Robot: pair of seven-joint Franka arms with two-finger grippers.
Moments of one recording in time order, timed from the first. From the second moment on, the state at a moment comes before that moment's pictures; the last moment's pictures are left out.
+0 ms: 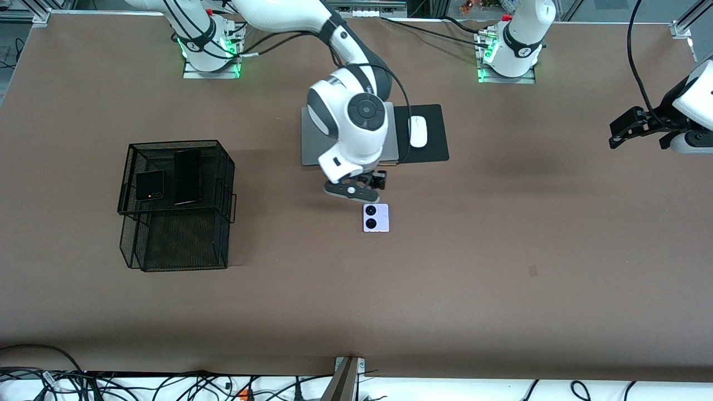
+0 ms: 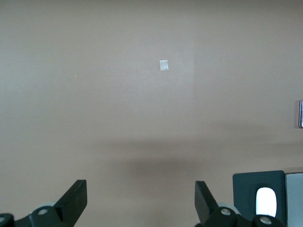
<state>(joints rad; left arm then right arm) -0.02 -0.05 0.03 -1.70 0.04 1.67 0.00 1.04 0.87 -0.36 -1.13 0.20 1.97 0.91</state>
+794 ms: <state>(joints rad) -0.03 -0.04 0.03 -1.70 0.04 1.67 0.00 1.02 1.03 -0.33 -1.11 0.20 2.26 0.87</state>
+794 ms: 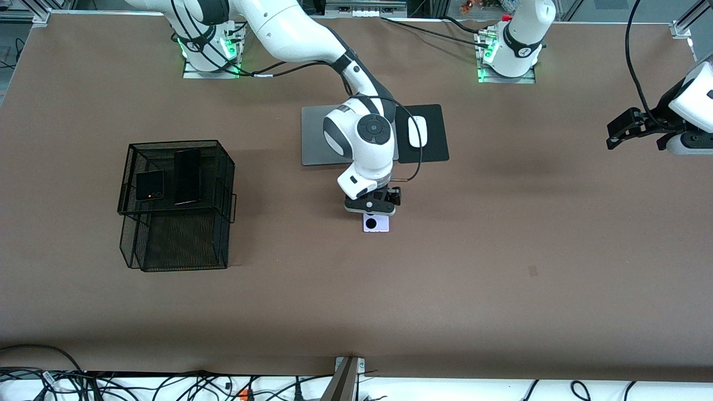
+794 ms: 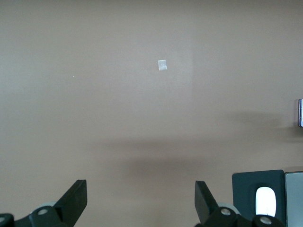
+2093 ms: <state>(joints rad) -0.03 -0.04 0.03 -1.69 0.04 1.67 0.00 1.02 1.11 -0.33 -1.10 0.20 2.39 0.85</state>
